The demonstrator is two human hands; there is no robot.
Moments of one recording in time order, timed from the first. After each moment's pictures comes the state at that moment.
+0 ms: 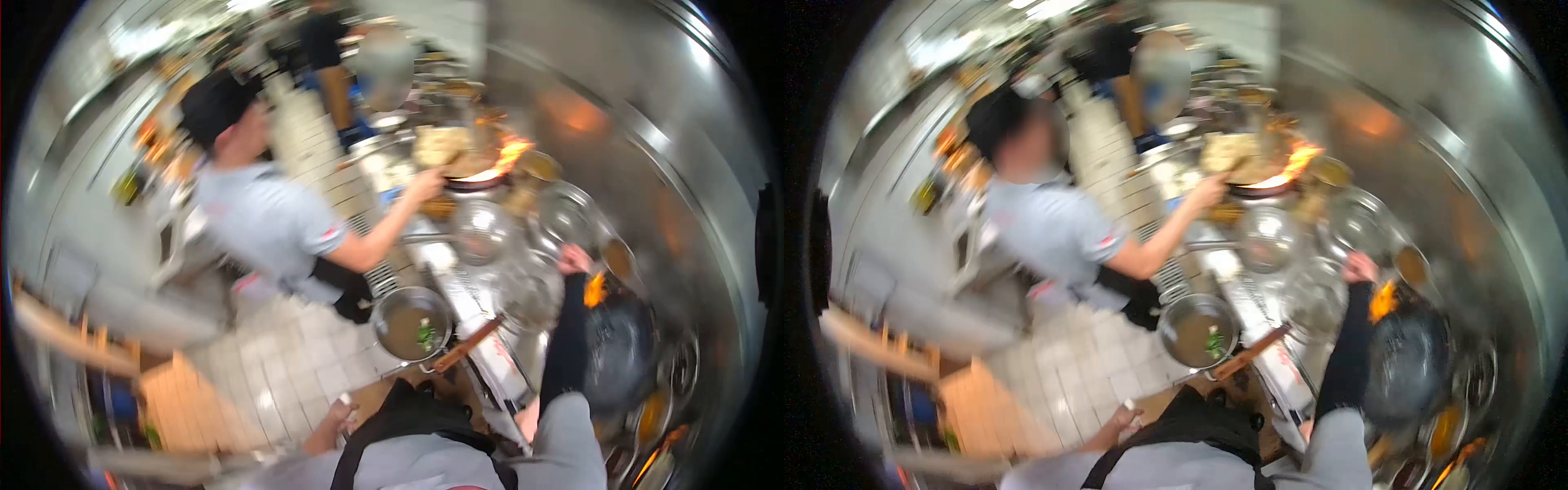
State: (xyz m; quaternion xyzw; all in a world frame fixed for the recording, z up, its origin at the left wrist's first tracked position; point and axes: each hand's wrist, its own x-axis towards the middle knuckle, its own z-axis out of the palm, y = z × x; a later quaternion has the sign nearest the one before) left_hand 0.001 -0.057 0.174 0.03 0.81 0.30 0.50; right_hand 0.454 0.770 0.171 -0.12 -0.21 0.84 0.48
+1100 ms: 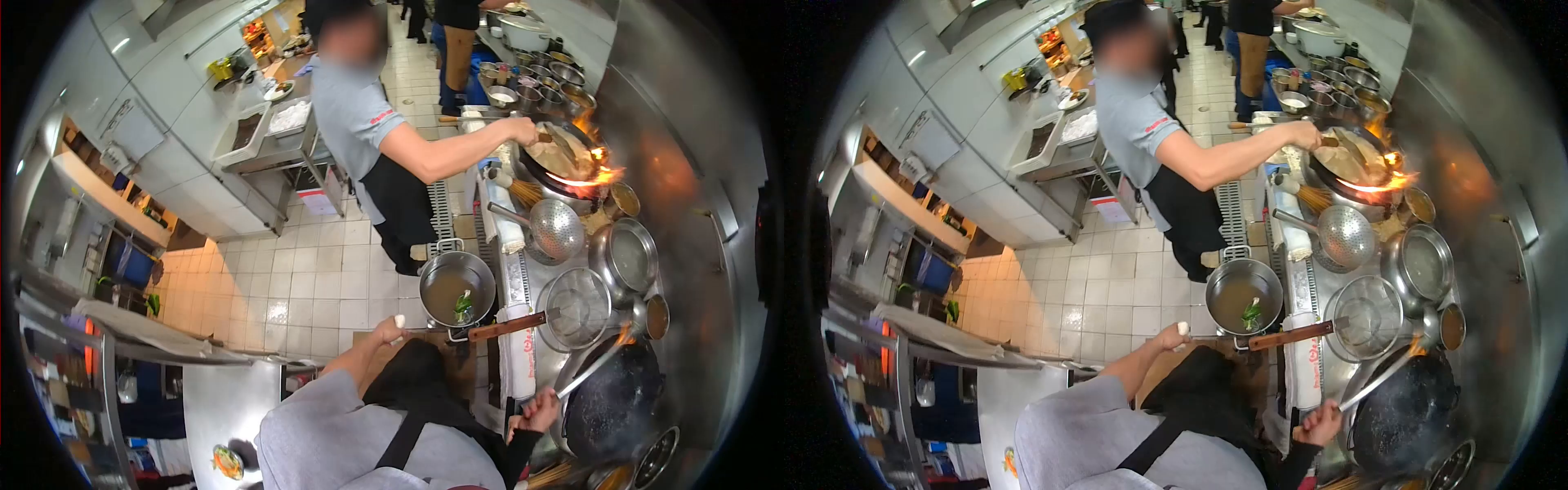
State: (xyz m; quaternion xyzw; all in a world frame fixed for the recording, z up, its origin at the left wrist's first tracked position) left_hand 0.013 0.033 0.147 0.15 0.80 0.31 0.49; right_hand 0.453 0.248 0.333 -0.55 -0.23 0.66 0.44
